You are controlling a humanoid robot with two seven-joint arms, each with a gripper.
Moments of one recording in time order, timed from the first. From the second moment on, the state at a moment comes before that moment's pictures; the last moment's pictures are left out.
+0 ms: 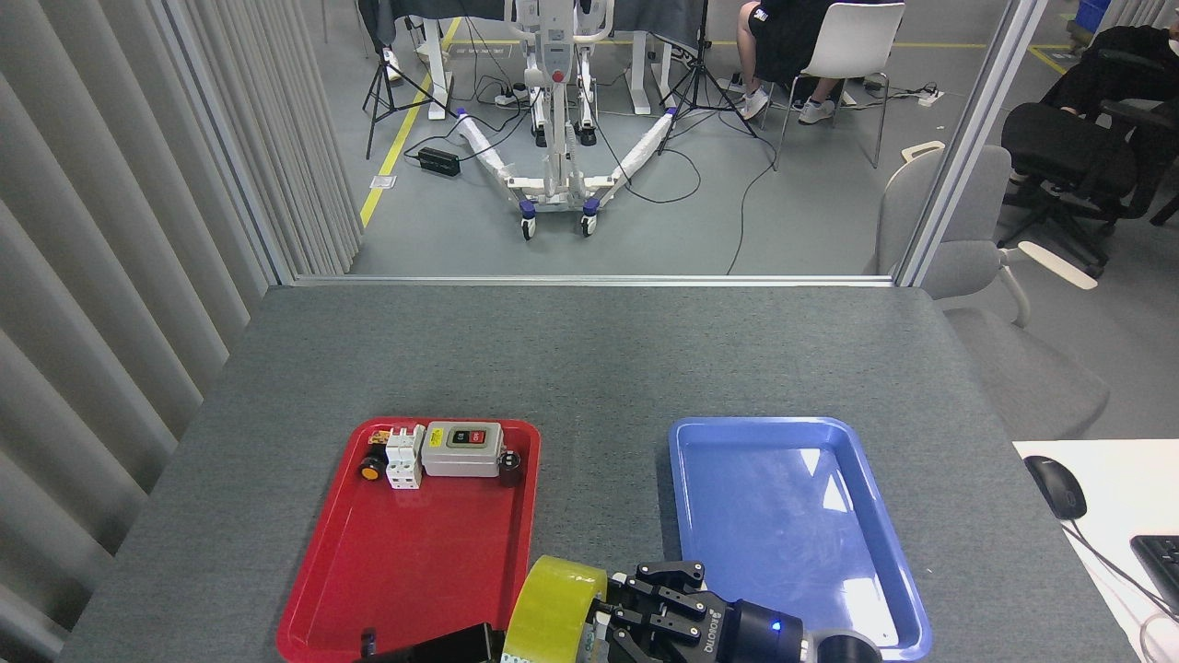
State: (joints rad) left arm 0.06 0.15 -0.19 -1.72 0.24 -0.10 -1.14; right arm -0.01 -0.09 0.26 -1.73 0.75 -0.79 0.57
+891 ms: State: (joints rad) left arm 0.03 0.13 -0.07 -1.70 -0.65 -0.07 -0.26; right arm 0.02 -0.07 0.02 -1.71 0.75 -0.79 0.56
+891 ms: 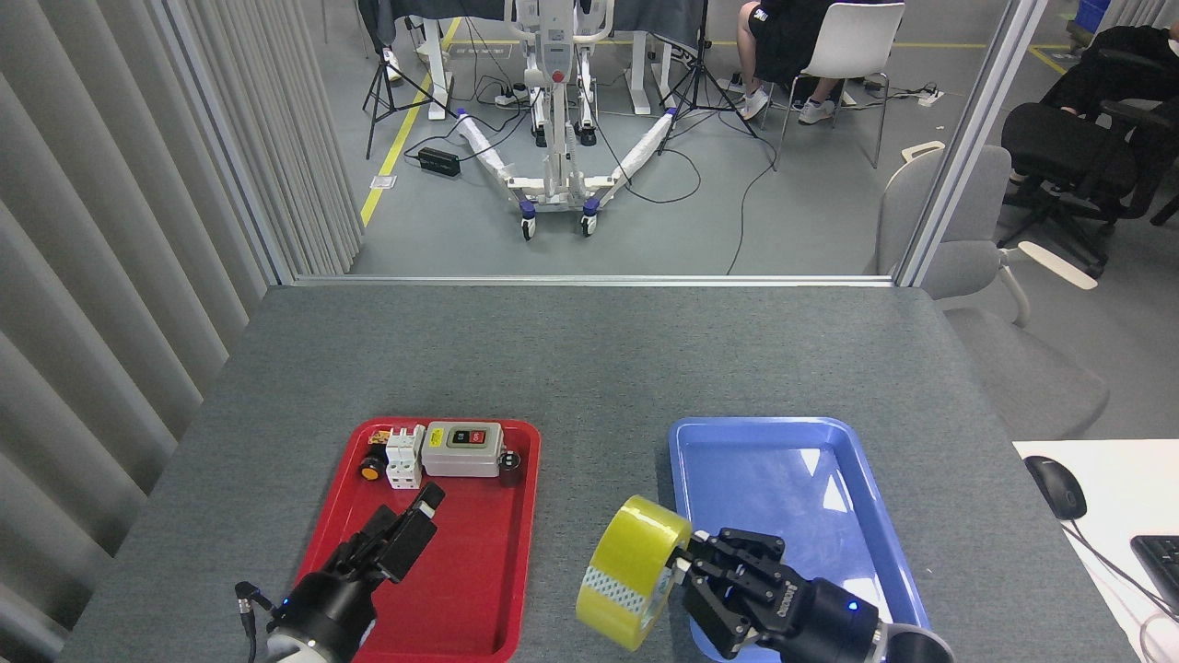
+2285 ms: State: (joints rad) left arm 0.02 0.12 -0.24 -1.61 -1.44 0.12 0.09; right arm -0.23 -0.09 -0.11 -1.34 1.15 -0.05 0.88
